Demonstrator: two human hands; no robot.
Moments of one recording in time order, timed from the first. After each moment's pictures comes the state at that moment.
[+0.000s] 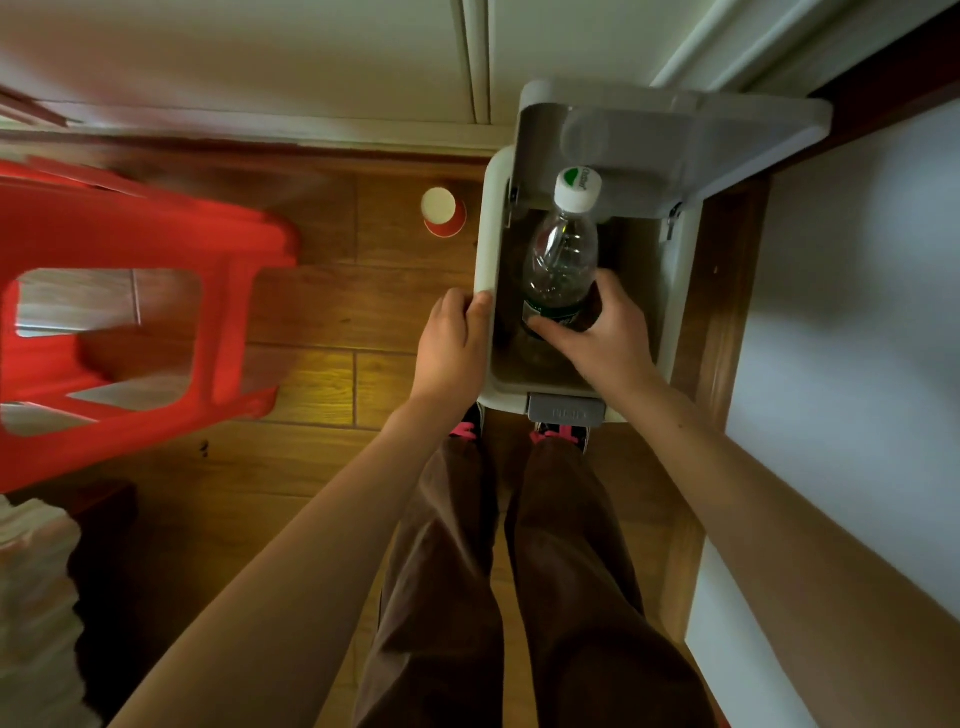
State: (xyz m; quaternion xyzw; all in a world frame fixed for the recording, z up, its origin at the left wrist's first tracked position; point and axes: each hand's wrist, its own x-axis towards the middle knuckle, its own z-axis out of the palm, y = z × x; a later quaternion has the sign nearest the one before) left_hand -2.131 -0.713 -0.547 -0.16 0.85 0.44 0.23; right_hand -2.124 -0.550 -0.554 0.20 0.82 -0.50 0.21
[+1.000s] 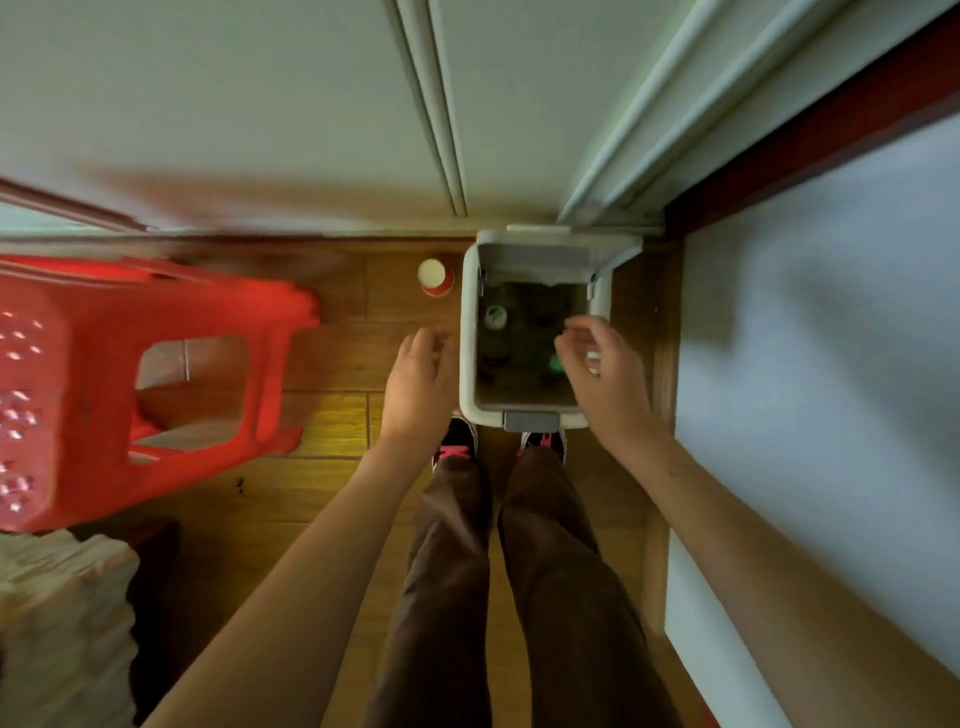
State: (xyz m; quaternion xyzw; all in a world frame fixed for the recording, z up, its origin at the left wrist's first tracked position) left_hand -2.145 -0.724 -0.413 -0.13 0.88 0.38 0.23; right_hand -2.117 -0.526 -0.421 0.20 0.83 -0.48 0.19
